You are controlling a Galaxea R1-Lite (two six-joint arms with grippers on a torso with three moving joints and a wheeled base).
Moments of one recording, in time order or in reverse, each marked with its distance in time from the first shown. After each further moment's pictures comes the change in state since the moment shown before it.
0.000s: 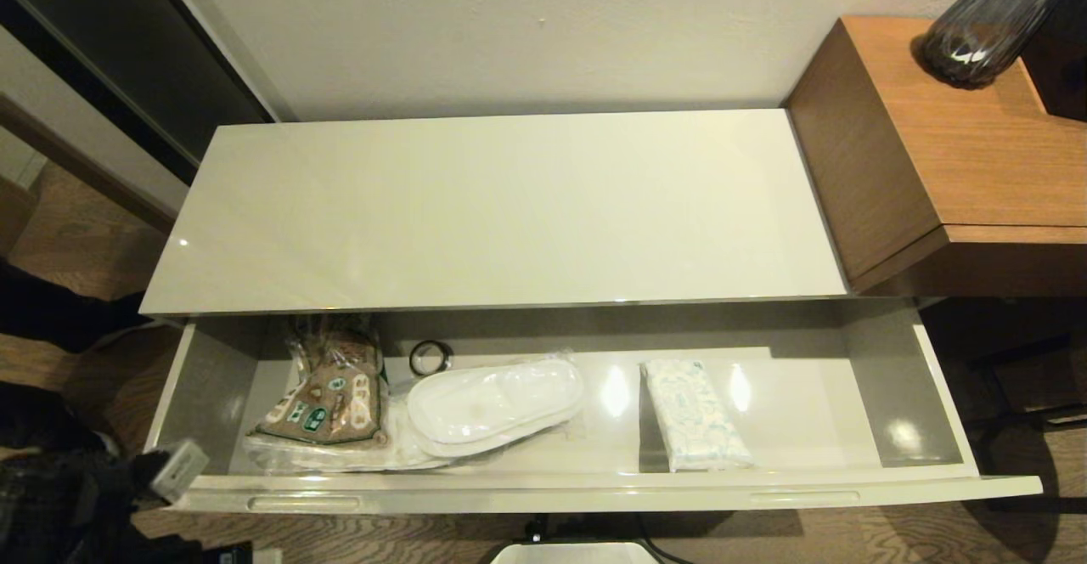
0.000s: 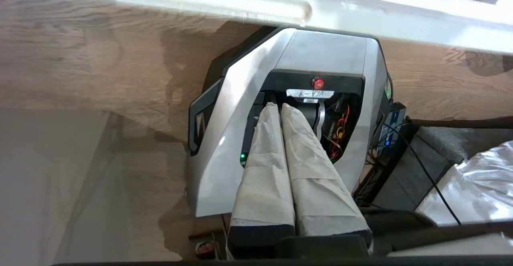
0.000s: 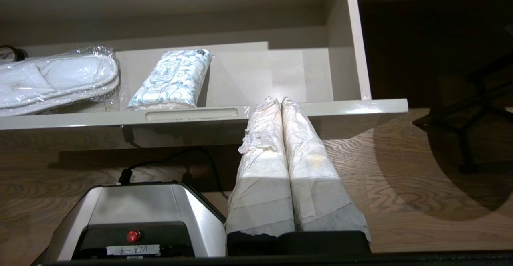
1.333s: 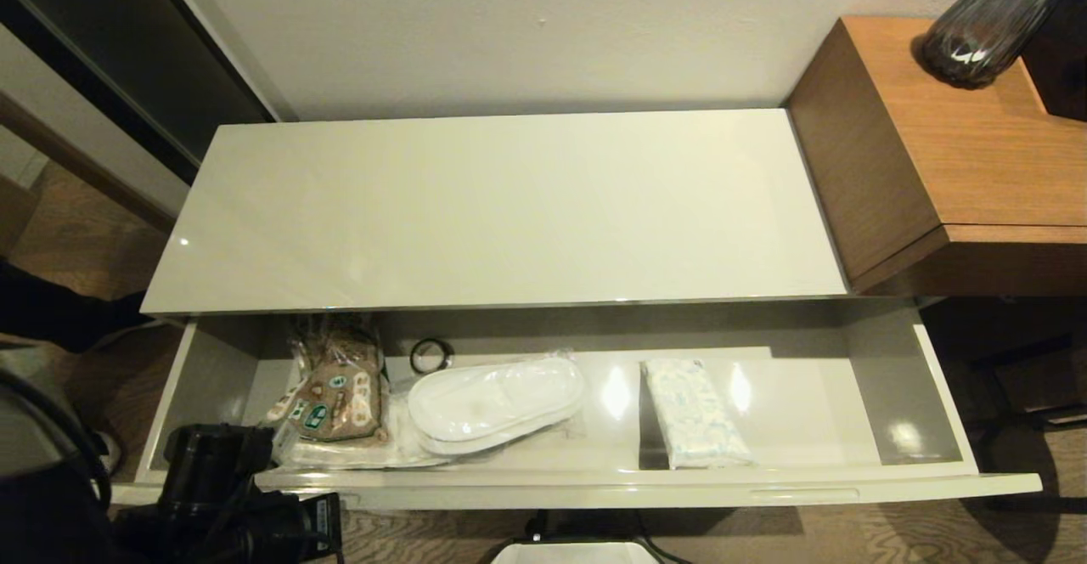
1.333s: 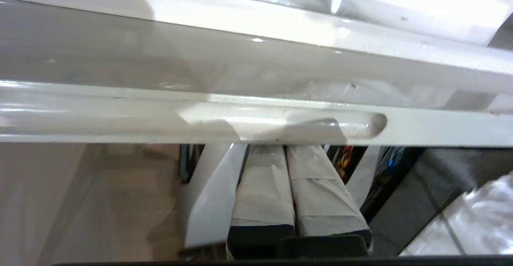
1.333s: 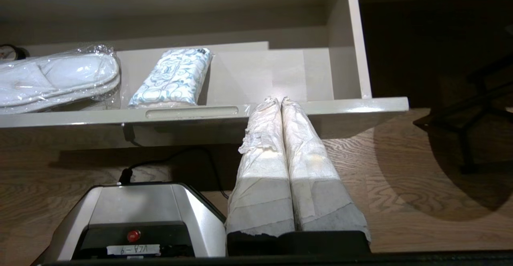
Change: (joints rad) left arm 0.001 0.616 0.017 -0.631 0.008 -0.039; right arm 0.000 0.000 0.000 0.000 0.000 0.000
